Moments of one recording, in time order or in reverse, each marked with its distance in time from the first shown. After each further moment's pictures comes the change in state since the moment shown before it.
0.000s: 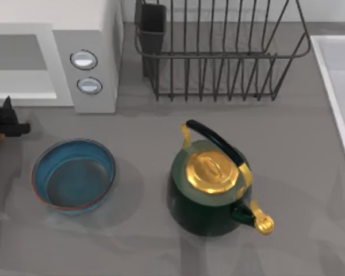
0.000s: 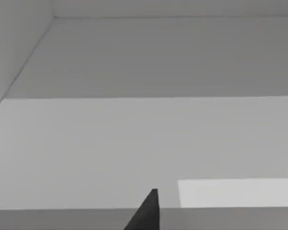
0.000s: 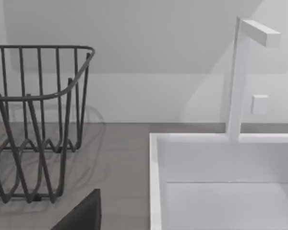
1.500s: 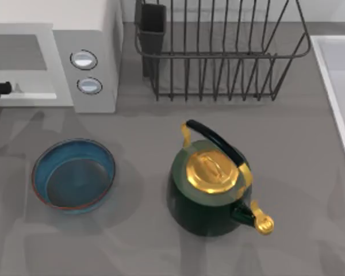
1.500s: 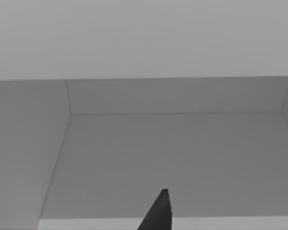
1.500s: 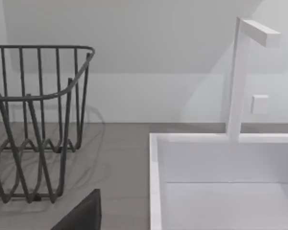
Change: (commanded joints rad) left arm -0.004 -0.450 -0.008 -0.446 -0.008 0.008; right arm 0.000 0.000 0.000 0.000 0.000 0.000
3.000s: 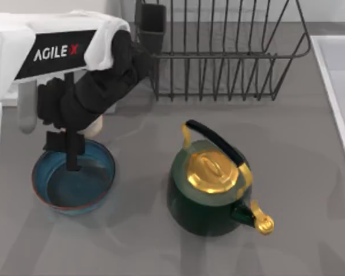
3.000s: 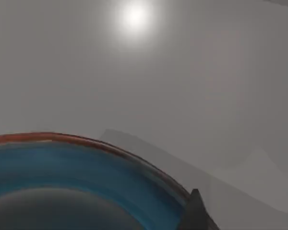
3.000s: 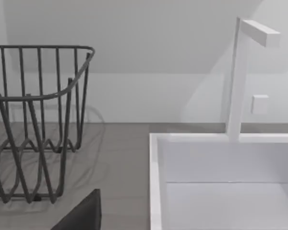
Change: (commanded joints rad) left arm -0.699 0.429 0.990 -2.221 -0.833 -2.370; right arm 0.000 0.000 0.000 0.000 0.000 0.000
